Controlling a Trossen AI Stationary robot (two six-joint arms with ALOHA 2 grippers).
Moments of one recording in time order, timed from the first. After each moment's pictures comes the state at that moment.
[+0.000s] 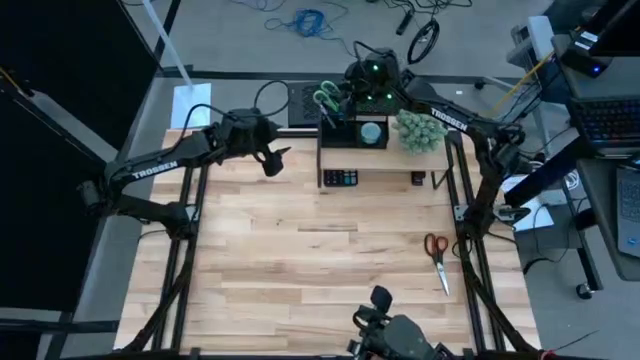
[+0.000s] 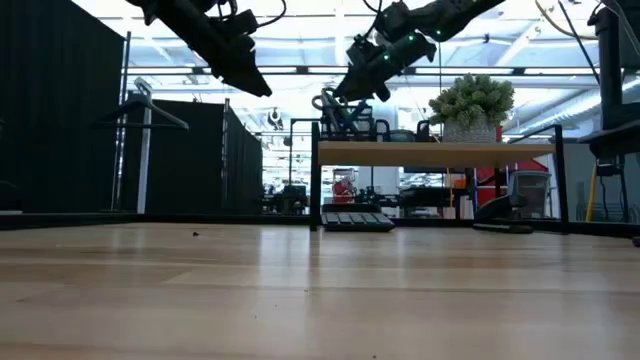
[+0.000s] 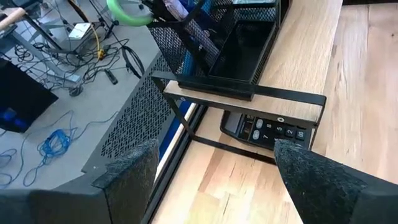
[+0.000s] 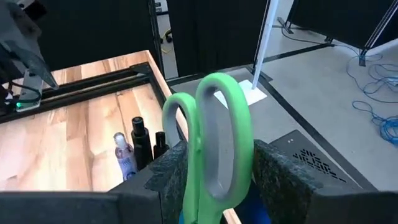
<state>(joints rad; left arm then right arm) 0.51 1.22 1.02 -0.33 -0.06 0.30 -0.75 1.81 1.68 -0.32 -0.30 -0.14</state>
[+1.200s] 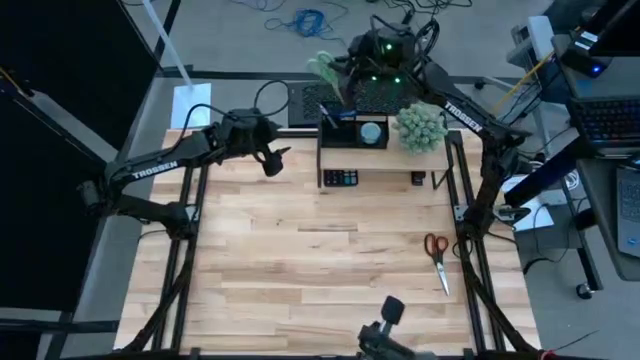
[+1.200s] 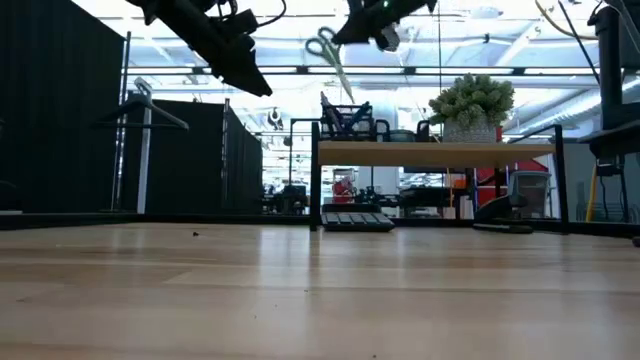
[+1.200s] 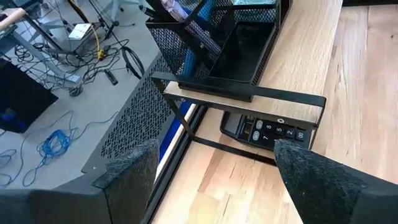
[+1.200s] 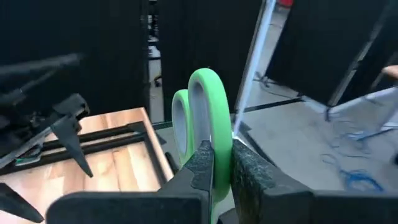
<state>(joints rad) 0.51 1.22 1.02 -0.33 -0.06 0.30 -0.65 1.79 2.06 -0.53 -0.13 -0.18</state>
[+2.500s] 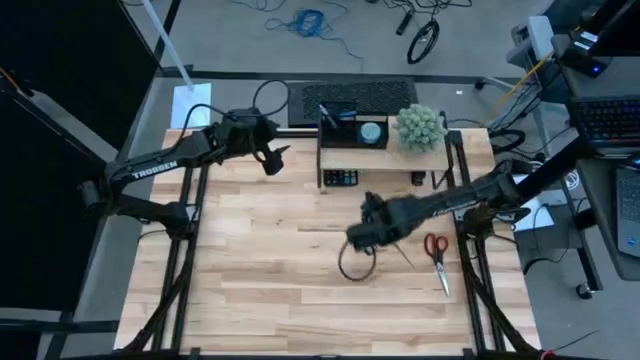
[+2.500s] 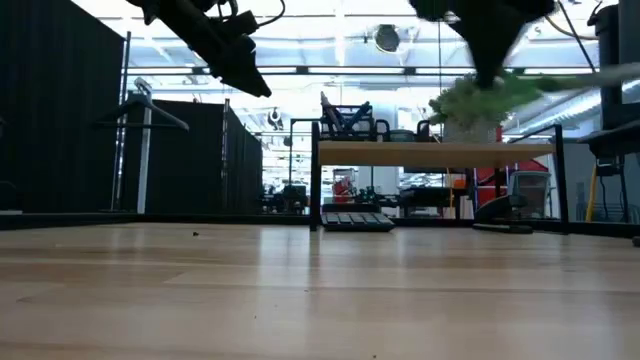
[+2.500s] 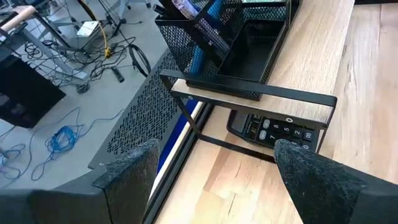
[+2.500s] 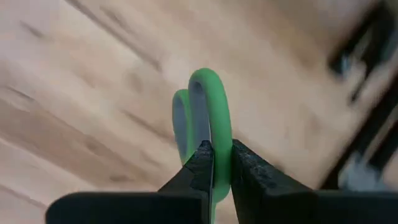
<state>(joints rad) 0.51 1.22 1.02 -0.32 -0.09 0.29 0.30 1.76 1.60 -1.57 0.22 1.29</state>
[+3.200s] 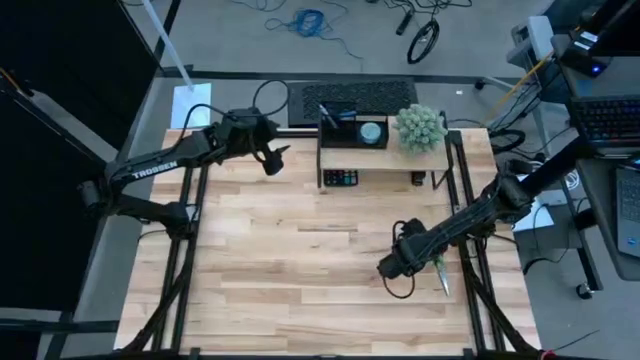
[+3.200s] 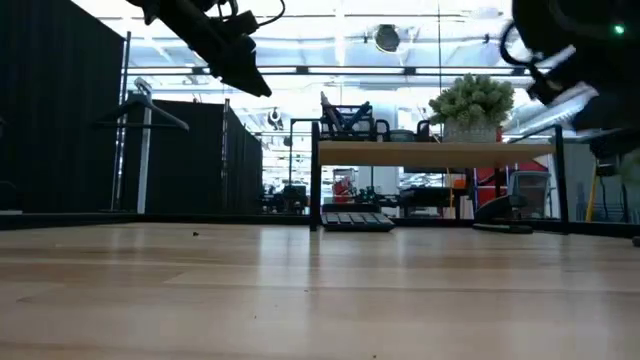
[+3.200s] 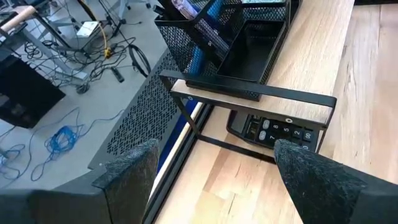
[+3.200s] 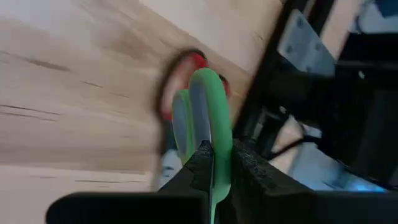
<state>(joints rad) 0.51 1.22 1.02 -0.32 -0.09 0.29 0.47 1.72 1.09 -1.57 -0.03 1.57</state>
